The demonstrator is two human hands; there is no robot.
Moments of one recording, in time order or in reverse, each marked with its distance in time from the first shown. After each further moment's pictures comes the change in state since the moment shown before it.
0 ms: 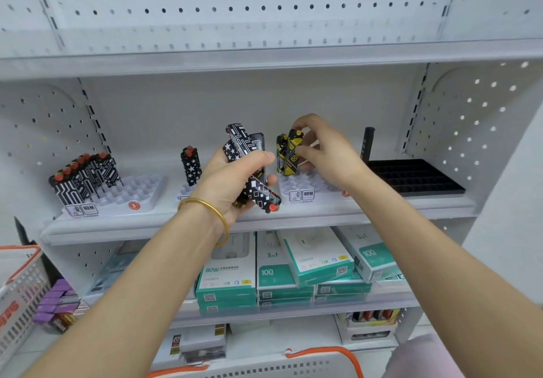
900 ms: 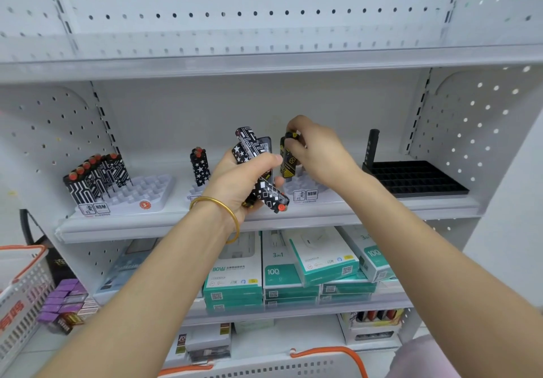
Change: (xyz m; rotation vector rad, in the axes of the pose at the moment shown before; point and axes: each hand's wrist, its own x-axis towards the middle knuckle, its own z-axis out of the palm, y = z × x) left_hand -0.002 0.001 -0.001 -0.024 -0.007 -0.023; right_hand 0.011 -0.019 0.018 -0.339 0.057 -0.092
